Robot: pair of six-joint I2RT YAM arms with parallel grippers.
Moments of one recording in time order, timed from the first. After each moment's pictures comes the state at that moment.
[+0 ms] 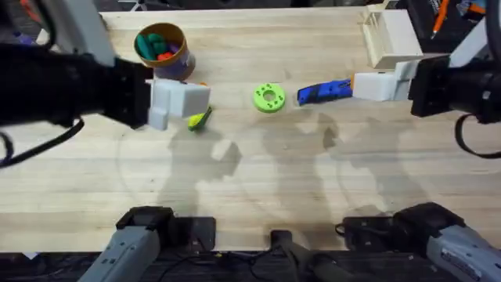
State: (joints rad) left arm 0.00 0.89 1.21 -1.22 0.36 0.21; right arm 0.25 0.82 0.99 -0.91 -0.05 0.12
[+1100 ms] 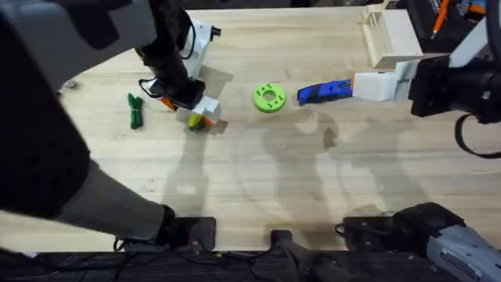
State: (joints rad) left arm -0.10 1.74 1.21 -1.10 -0.02 0.25; right arm 0.25 0.82 0.99 -0.91 -0.05 0.12
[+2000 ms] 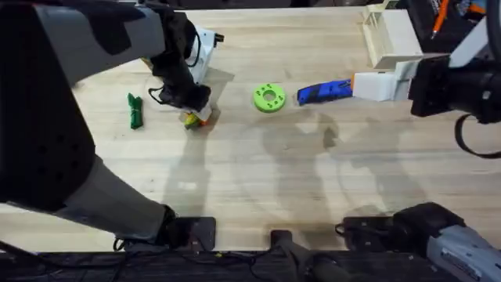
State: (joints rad) left arm -0.11 1.77 1.15 -0.98 0.02 0.23; right arm 0.25 0.82 0.99 -0.91 -0.05 0.12
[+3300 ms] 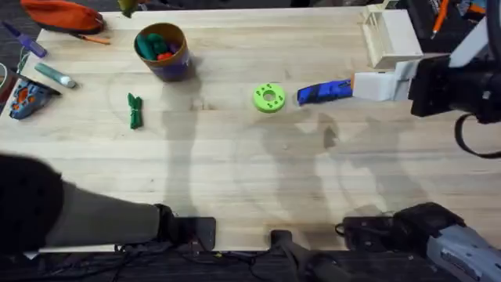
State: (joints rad) left arm 0.07 1.62 1.78 -1.09 0.00 0.05; right arm 0.25 0.82 0.99 -0.90 -0.05 0.12
